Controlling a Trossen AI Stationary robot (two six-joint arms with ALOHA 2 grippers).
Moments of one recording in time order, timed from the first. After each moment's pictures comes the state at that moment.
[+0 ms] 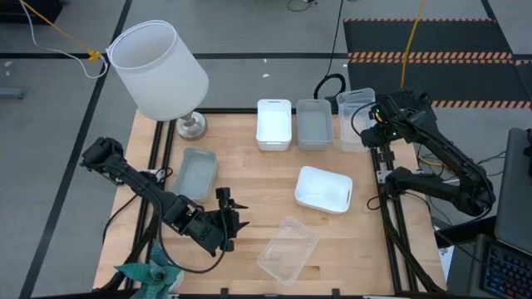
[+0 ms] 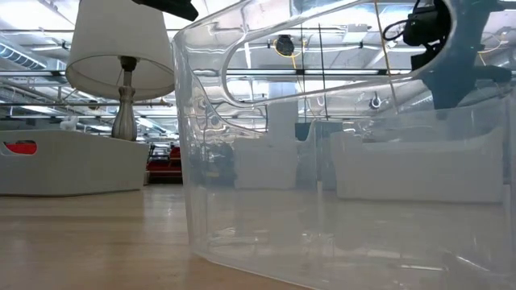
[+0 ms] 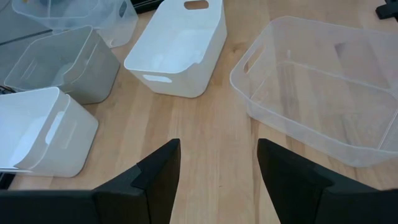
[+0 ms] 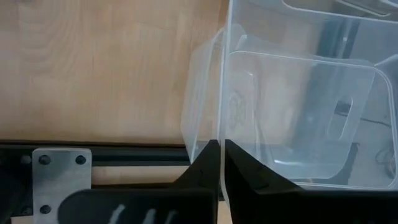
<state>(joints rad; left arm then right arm) -0.60 1.52 1.15 -0.47 -0.67 -0.27 -0.96 0.88 0.85 -1.17 0.05 -1.15</state>
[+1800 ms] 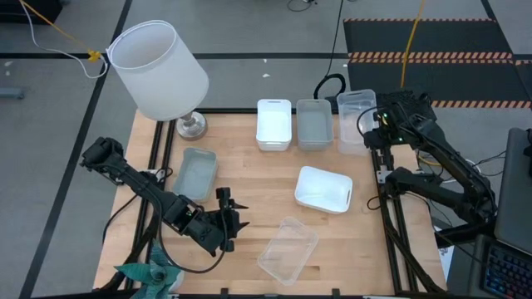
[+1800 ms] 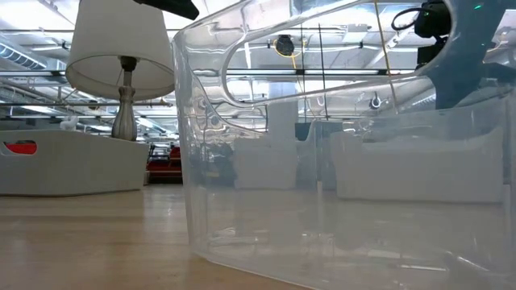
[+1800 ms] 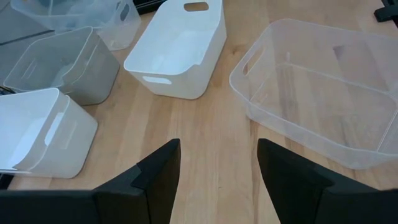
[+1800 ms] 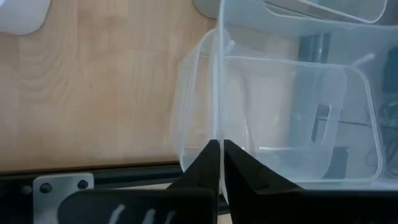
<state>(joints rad) -0.60 1.52 1.15 -0.46 -0.67 -0.27 -0.96 0.76 0.80 -1.14 -0.01 -1.08</state>
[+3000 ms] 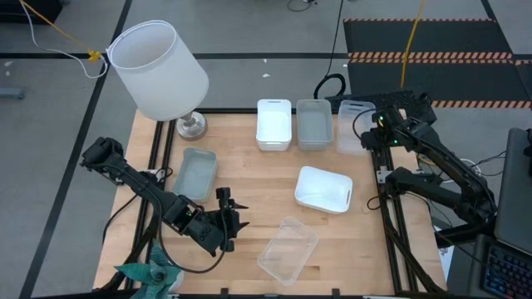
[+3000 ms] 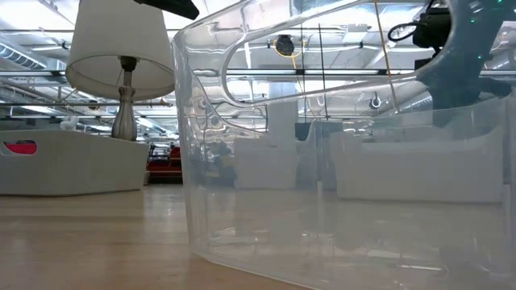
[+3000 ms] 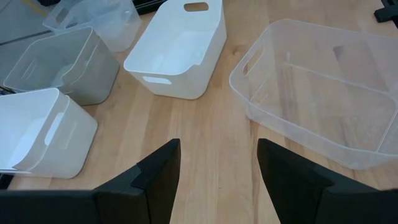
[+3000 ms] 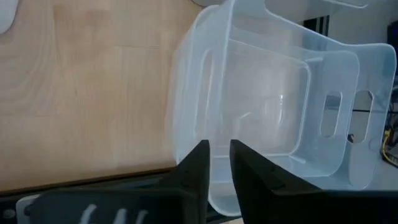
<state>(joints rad) -0.60 1.52 1.15 -0.46 -0.67 -0.27 -0.96 0.76 0.71 -1.04 0.03 -1.02</state>
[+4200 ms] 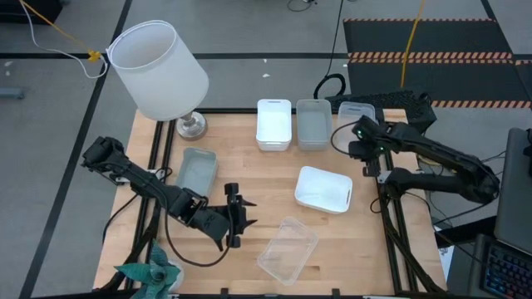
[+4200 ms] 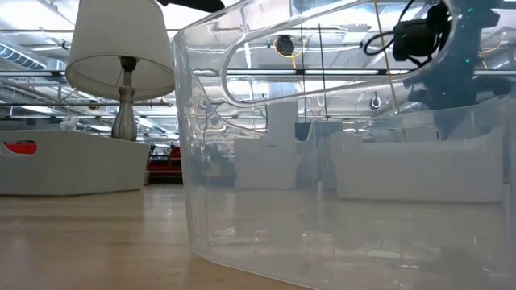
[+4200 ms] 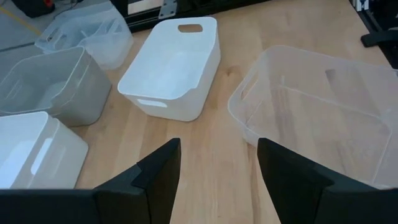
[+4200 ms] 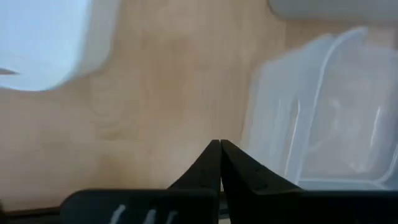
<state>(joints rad) -0.52 1.52 1.15 -0.33 -0.58 -0.15 -0.66 0.92 0.71 -1.12 0.04 -0.67</state>
